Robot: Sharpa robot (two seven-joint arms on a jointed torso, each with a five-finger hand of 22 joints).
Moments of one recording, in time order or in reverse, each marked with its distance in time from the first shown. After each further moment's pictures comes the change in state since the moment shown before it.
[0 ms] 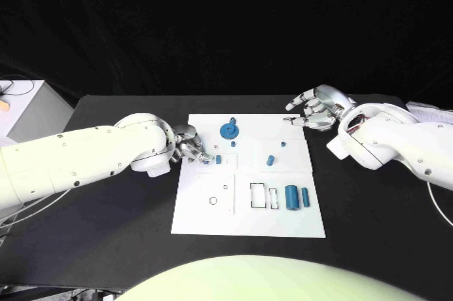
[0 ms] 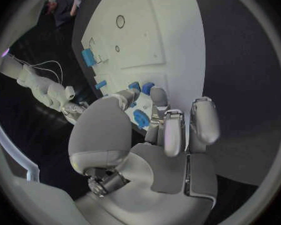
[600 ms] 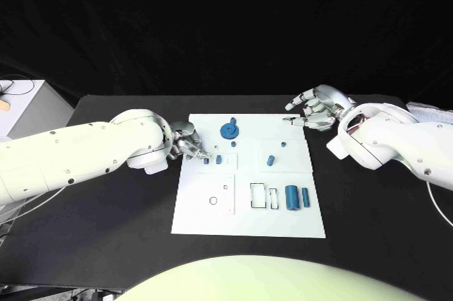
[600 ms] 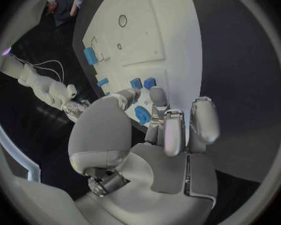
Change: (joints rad) left arm 0.015 -0.020 0.004 0.020 0.002 0.004 -0.003; left_hand 0.000 0.000 0.028 -0.028 0.000 -0.018 -0.003 0.004 0.017 0.000 0.000 0.000 -0.006 0.000 -0.007 0.000 0.000 0.000 -0.004 -0.004 0.000 -0.003; right arm 0.000 0.003 0.000 -0.001 0.000 0.000 0.000; right_hand 0.000 0.000 0.000 0.000 0.000 0.000 0.000 0.000 0.000 0.000 0.000 0.000 0.000 0.000 0.000 0.000 0.000 0.000 0.000 0.000 0.000 0.000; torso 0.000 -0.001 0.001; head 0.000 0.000
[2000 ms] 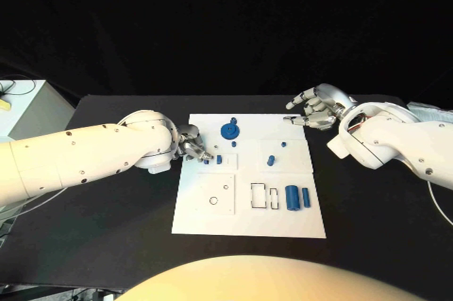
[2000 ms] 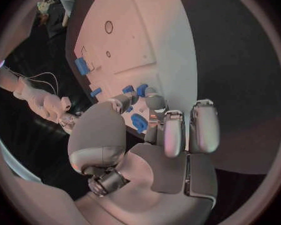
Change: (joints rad) left arm 0.009 0.047 -0.028 -0.047 -0.078 0.050 -0.012; left_hand -0.155 0.007 0.085 -0.061 -0.004 0.064 -0.050 0.141 0.107 0.079 -0.039 0.061 0.106 -0.002 -0.020 0.020 0.000 0.000 0.043 -0.021 0.050 0.070; right arm 0.005 0.001 0.000 0.001 0.000 -0.001 0.000; right_hand 0.000 0.000 -0.007 0.001 0.000 0.000 0.000 0.000 0.002 0.000 0.000 0.000 0.000 0.000 0.000 0.000 0.000 0.000 0.000 0.000 0.000 0.000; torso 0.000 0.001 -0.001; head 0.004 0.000
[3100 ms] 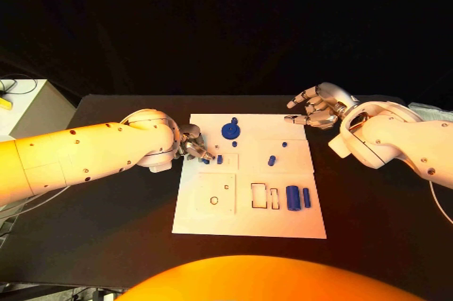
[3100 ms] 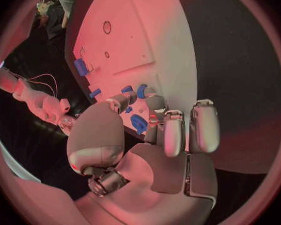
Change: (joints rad) left arm 0.001 0.015 -0.002 -0.017 -0.007 0.015 0.002; left_hand -0.031 -0.006 0.018 -0.004 0.000 0.000 0.000 0.004 0.001 0.000 0.000 0.000 0.000 0.000 0.000 -0.004 0.000 0.000 0.000 0.000 0.004 0.000; right arm 0.005 -0.001 0.000 0.002 0.000 -0.002 0.000; right_hand 0.009 -0.001 0.000 0.000 0.000 0.000 0.000 0.000 0.000 0.000 0.000 0.000 0.000 0.000 0.000 0.000 0.000 0.000 0.000 0.000 0.000 -0.001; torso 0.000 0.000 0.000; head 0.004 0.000
